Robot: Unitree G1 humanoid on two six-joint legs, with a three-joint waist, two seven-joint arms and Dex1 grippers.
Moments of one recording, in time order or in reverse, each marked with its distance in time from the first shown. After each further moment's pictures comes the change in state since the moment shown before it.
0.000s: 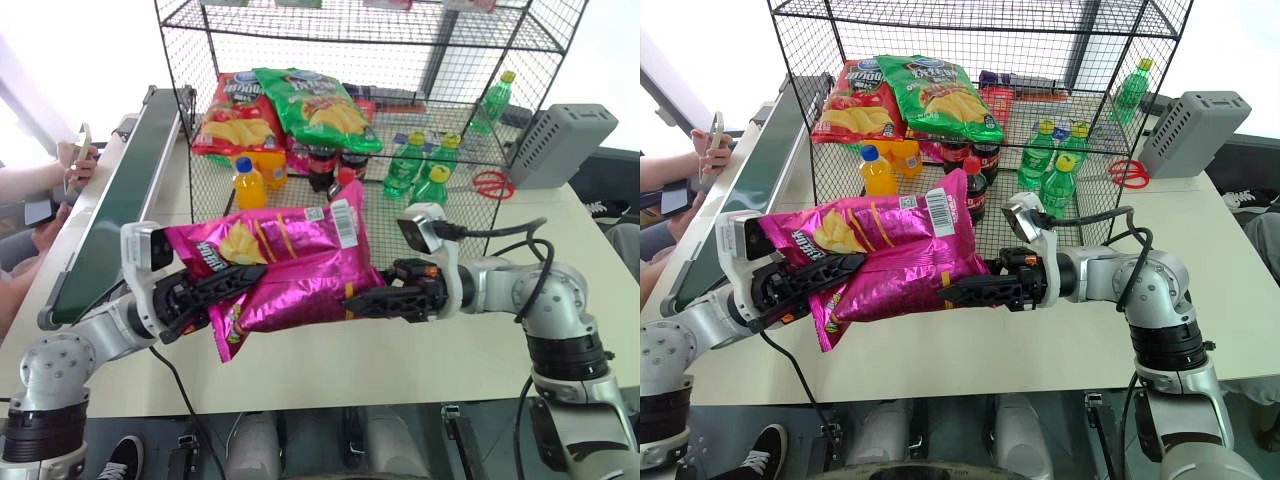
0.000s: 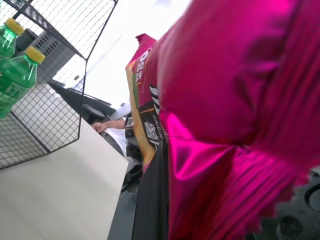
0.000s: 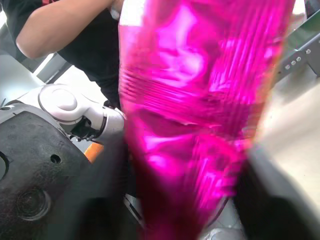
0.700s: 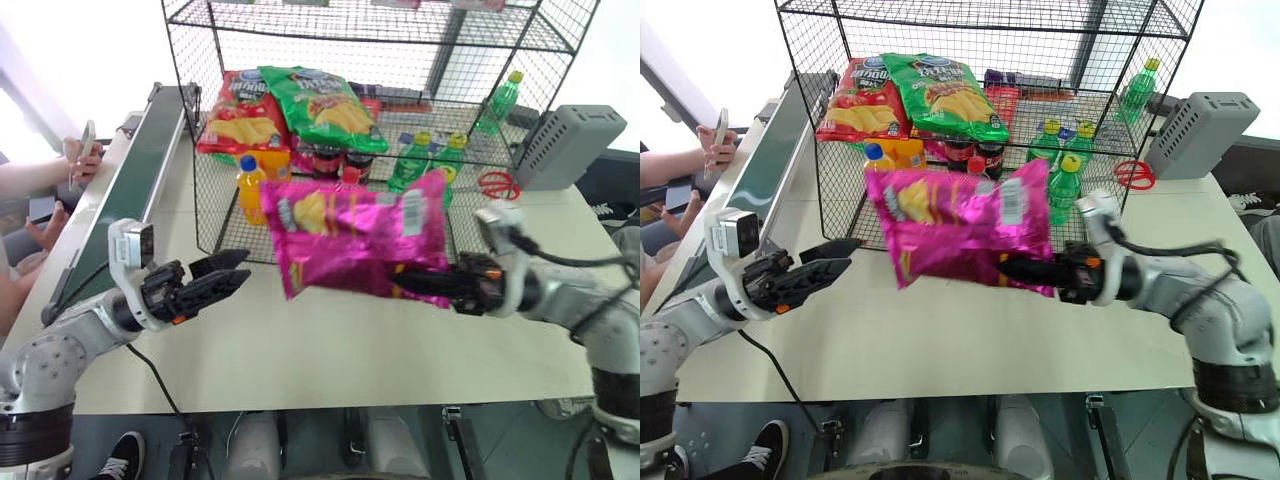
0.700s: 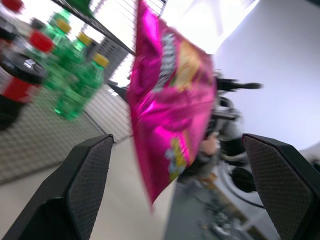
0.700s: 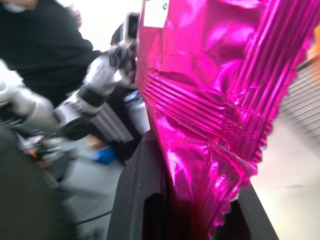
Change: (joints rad) left arm 0.007 0.019 0.041 0.030 0.269 -0.171 -0.029; right arm 0.256 -0.176 -0.304 -0.121 -0.165 -0.317 0.039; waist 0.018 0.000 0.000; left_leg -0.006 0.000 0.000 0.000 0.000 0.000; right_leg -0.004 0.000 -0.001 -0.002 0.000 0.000
